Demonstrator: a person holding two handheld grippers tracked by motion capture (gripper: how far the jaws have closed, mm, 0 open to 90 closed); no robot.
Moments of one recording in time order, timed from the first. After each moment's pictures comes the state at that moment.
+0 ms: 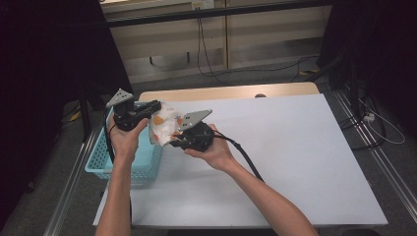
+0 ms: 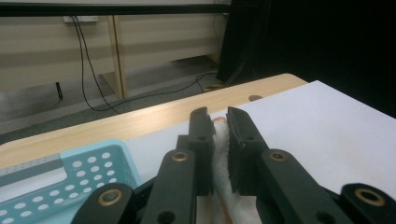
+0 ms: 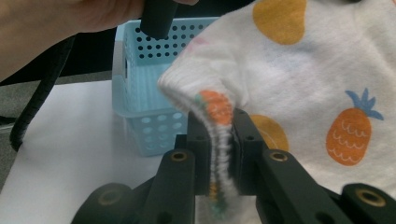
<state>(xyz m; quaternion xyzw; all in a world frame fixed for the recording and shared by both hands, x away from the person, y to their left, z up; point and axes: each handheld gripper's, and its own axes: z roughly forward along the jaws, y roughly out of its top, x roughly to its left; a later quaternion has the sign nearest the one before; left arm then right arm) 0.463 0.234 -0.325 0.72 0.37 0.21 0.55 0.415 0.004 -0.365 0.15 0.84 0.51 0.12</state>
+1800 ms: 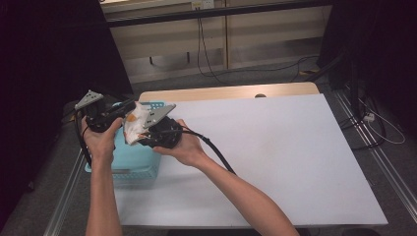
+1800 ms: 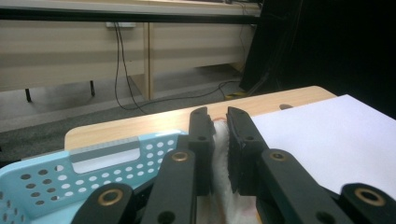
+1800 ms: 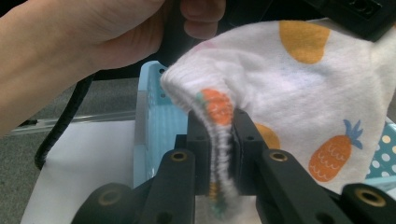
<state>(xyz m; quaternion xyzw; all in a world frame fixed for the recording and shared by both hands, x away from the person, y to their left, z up) 0.458 0.299 -0.315 0.69 0.42 0.23 0.55 0.420 0.079 -0.337 0.11 0.85 0.51 0.10</state>
